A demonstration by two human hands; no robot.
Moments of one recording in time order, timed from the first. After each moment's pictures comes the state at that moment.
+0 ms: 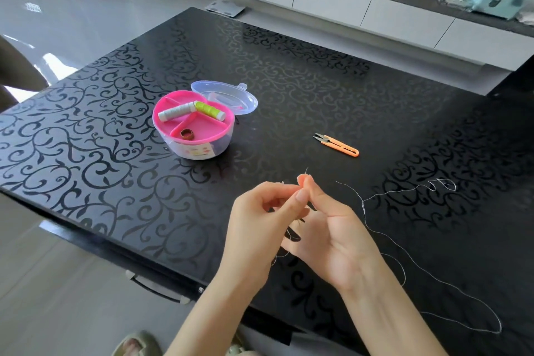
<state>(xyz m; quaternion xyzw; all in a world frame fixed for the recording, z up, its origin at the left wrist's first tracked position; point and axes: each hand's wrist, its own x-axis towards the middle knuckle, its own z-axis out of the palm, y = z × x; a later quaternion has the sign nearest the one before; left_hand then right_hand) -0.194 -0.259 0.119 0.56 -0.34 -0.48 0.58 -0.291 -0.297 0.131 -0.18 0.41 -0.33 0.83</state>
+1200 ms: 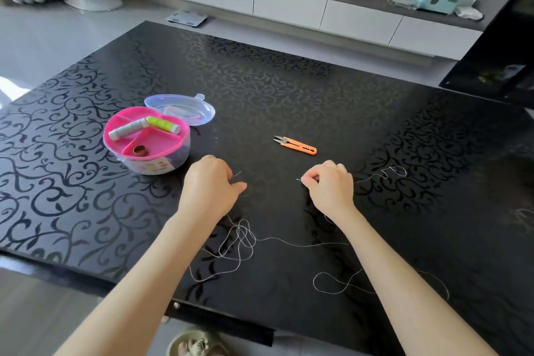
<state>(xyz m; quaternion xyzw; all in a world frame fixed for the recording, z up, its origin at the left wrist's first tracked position) -0.168 -0.329 0.116 0.78 -0.57 -0.16 0.22 -0.360 -0.405 0.067 -0.72 0.67 -0.12 0.12</state>
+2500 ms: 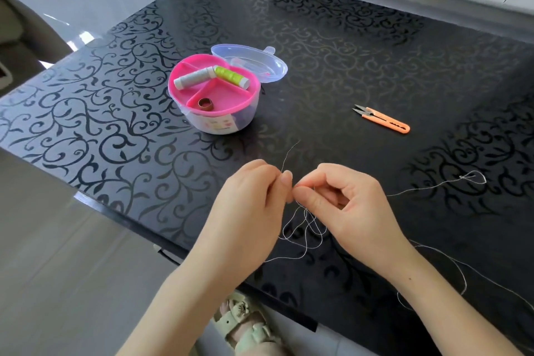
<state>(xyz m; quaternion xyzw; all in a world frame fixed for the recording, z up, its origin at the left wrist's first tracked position) -0.151 -0.255 0.110 0.72 -0.55 -0.23 0.36 -0.290 -0.320 0.094 -0.77 0.32 -0.31 0.46</state>
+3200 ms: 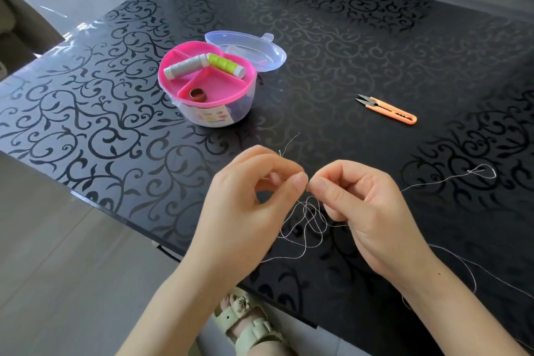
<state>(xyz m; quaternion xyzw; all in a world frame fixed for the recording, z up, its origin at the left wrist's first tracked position) -0.154 -0.256 0.106 0.64 -0.52 -0.30 0.48 -0.298 -0.321 0.090 -0.61 0.33 -0.33 0.64</state>
